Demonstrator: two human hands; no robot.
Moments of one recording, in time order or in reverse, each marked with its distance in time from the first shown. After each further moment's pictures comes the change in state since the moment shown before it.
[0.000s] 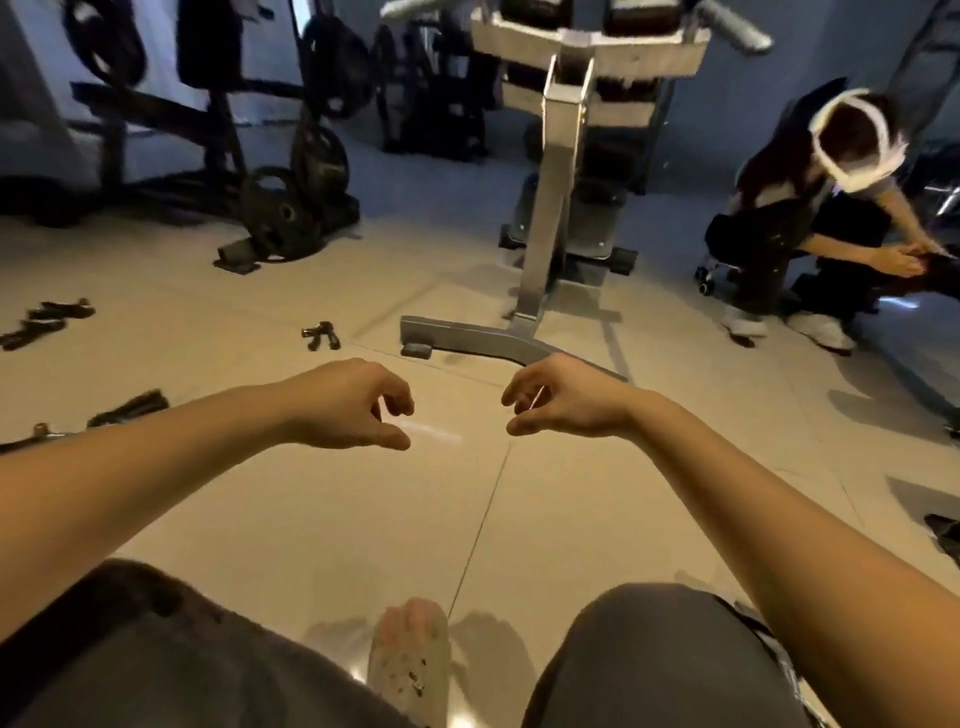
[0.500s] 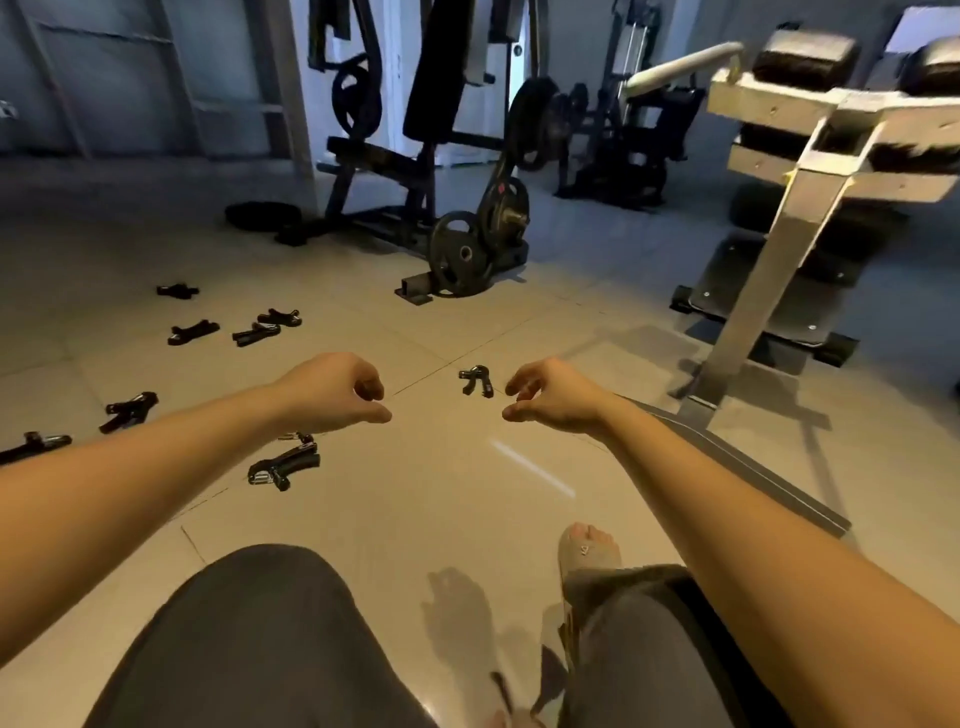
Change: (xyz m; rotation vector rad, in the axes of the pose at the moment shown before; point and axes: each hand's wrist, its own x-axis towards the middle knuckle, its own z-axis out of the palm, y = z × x) left_hand -0.042 -0.227 -0.078 -0.141 0.296 -0.530; right_hand 0.261 -0.144 0.035 0.038 -0.061 -0.205
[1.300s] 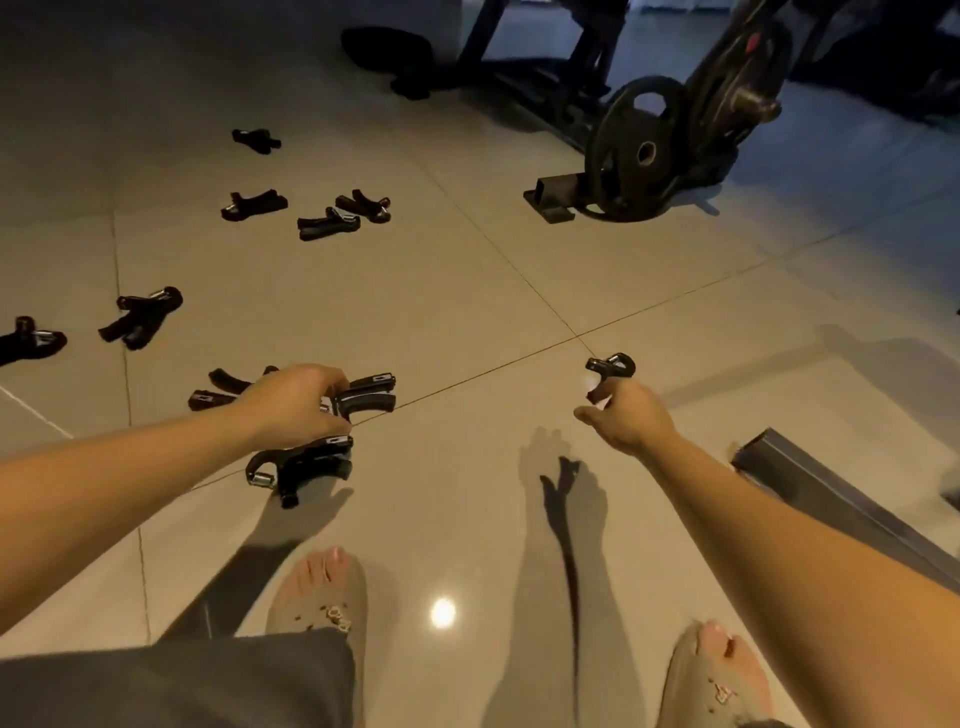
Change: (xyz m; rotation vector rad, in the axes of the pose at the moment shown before) left_hand 0.259 -0.288 0.113 0.034 -0.070 -0.402; right_hand 0.443 0.160 0.159 -0.135 -0.077 0.254
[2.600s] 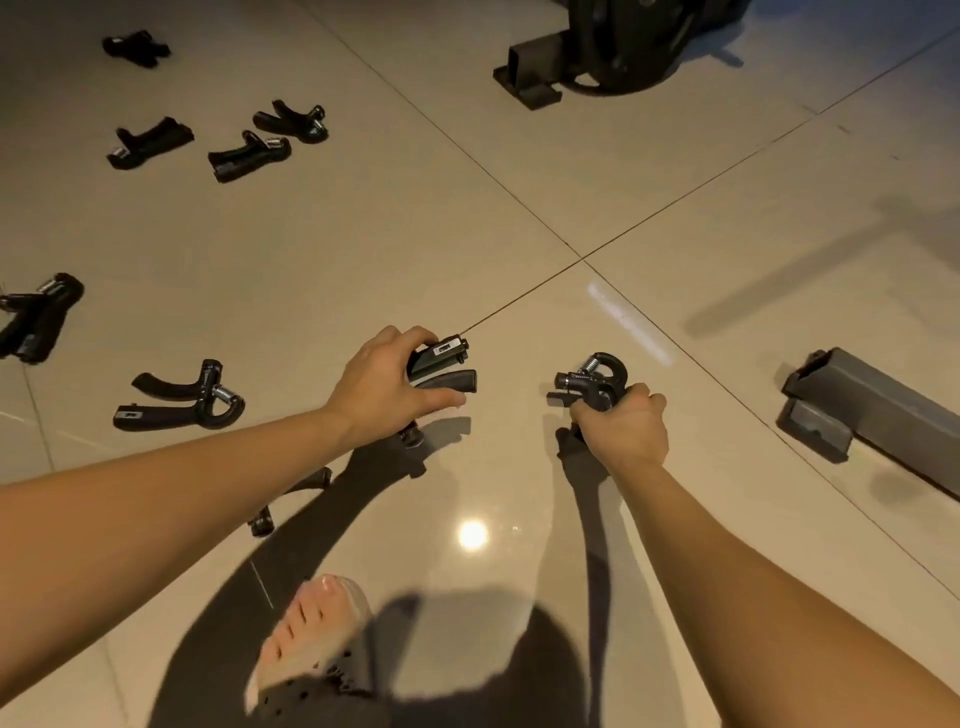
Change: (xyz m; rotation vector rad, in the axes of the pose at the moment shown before) left_hand 0.126 0.066 0.095 -0.326 0.084 0.166; right_hand 0.043 0.030 0.123 0.246 0.157 0.471
